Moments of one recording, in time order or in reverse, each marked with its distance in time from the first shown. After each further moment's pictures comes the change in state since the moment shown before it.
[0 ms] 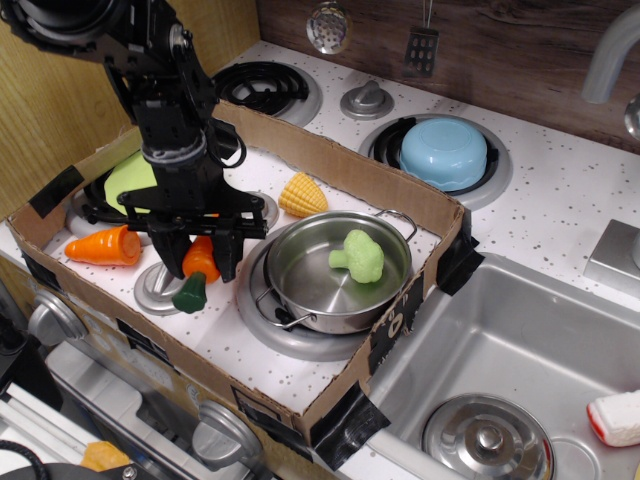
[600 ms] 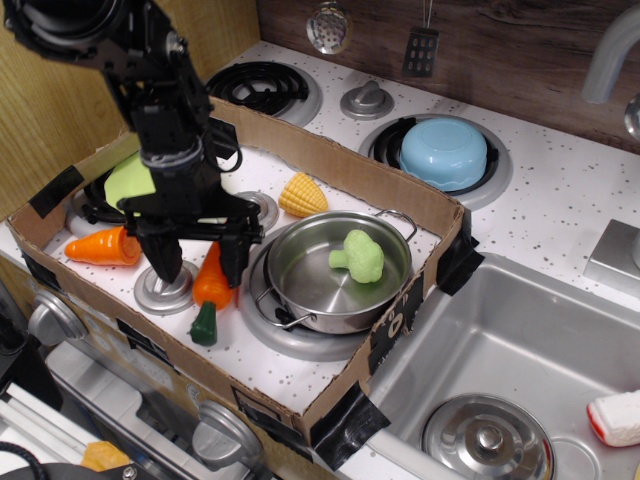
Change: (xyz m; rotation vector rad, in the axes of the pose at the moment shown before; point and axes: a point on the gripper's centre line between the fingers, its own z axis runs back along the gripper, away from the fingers) arm -0.001 -0.002 -0.002 -0.003 0.051 -0.027
